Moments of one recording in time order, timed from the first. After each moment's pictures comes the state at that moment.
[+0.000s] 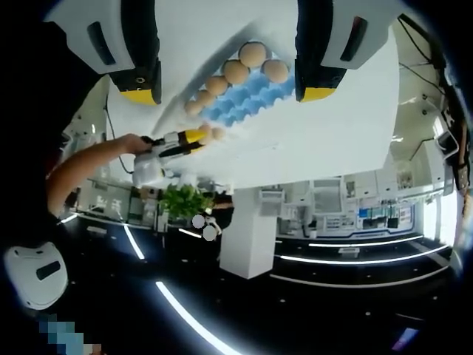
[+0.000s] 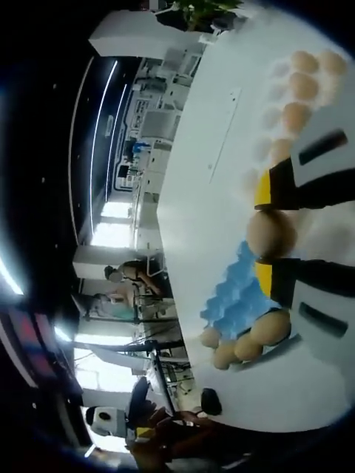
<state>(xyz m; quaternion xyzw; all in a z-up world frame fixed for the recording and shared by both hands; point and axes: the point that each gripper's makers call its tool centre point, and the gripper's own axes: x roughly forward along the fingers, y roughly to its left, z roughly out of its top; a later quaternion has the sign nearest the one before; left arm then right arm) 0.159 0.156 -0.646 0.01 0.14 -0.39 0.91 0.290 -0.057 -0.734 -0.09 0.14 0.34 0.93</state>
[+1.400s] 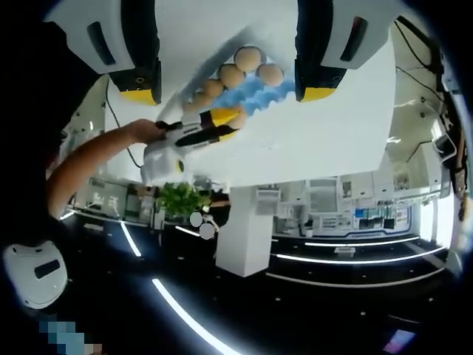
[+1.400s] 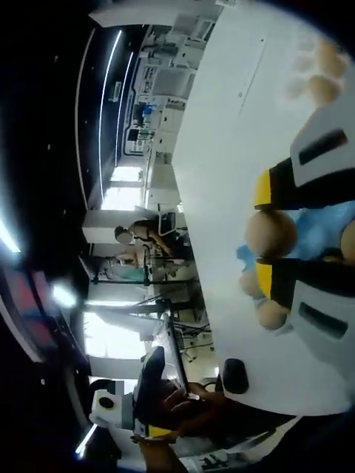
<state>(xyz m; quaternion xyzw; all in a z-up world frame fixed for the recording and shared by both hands) 0.154 0.168 -0.646 0.00 0.14 -0.38 0.92 0.270 0.086 -0.724 -0.08 0.11 0.45 0.88</state>
